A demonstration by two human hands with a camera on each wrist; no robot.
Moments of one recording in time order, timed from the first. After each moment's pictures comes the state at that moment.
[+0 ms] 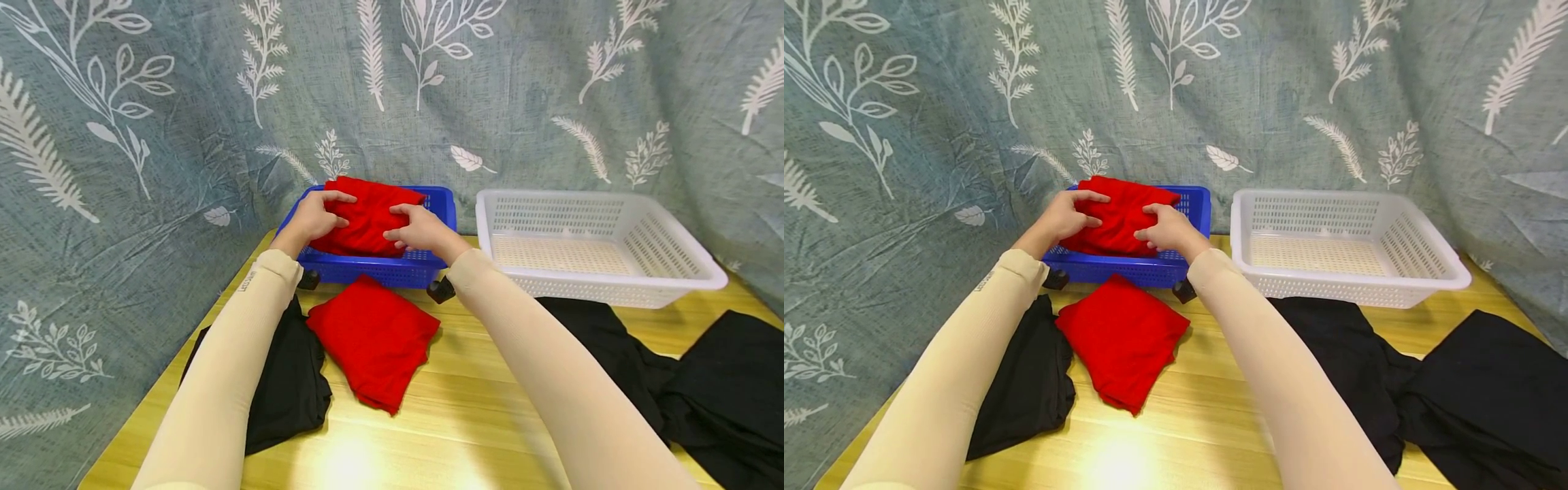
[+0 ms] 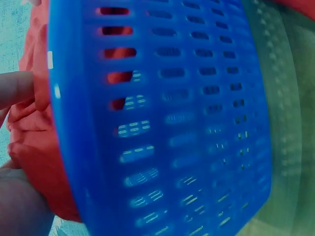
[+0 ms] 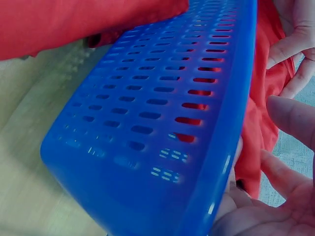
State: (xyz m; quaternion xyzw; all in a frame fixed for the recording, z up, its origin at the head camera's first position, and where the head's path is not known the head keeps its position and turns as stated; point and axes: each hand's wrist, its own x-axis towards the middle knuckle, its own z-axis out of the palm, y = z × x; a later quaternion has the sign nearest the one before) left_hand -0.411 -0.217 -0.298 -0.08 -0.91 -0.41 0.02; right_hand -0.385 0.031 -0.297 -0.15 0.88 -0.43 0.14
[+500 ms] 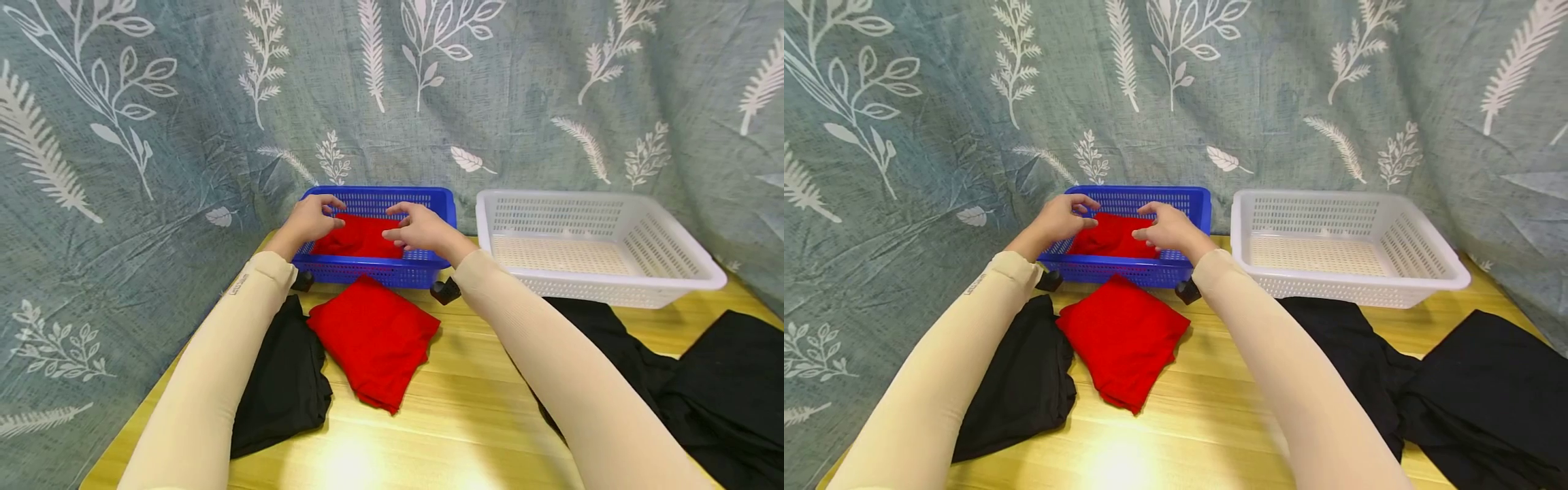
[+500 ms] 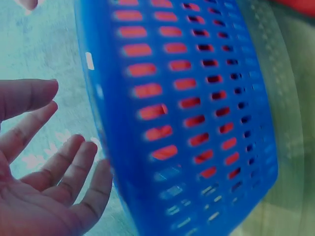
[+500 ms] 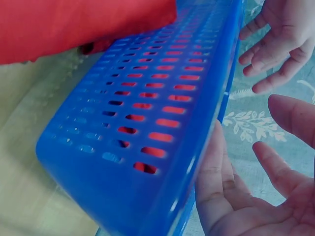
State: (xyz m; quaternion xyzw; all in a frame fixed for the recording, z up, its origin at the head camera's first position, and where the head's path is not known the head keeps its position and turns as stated) left_hand -0.399 -0.225 -0.290 -0.07 -0.94 -0.32 -0.01; right_hand -0.377 0.032 -0.289 -0.17 0.87 -0.44 0.15
